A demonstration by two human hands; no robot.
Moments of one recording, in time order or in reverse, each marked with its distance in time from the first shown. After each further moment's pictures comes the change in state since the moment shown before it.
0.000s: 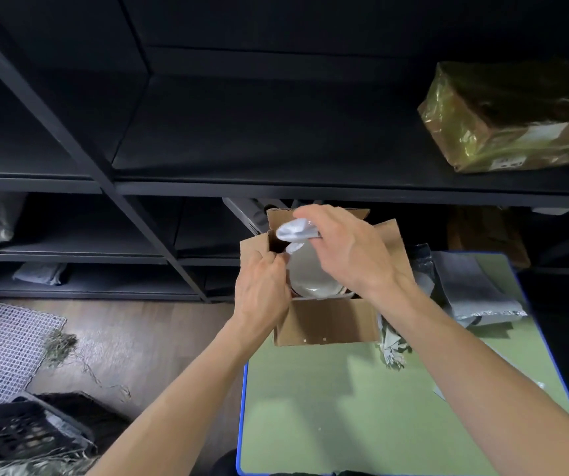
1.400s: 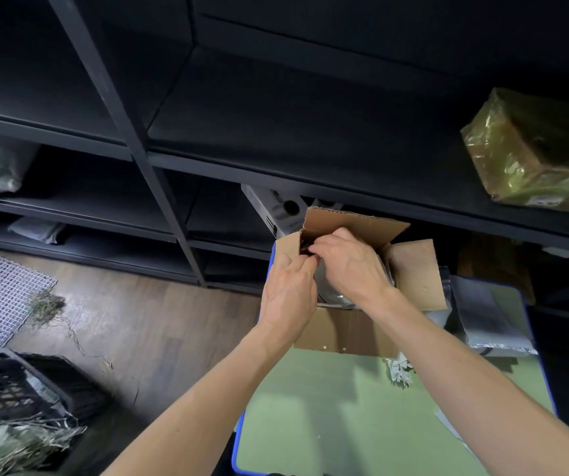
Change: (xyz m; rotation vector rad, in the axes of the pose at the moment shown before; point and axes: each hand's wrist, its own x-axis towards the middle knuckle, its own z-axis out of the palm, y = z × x) left_hand -0.008 -0.007 0.024 -0.256 0.126 -0.019; right_hand 0.022 0.011 0.076 -0.226 -0.240 -0.052
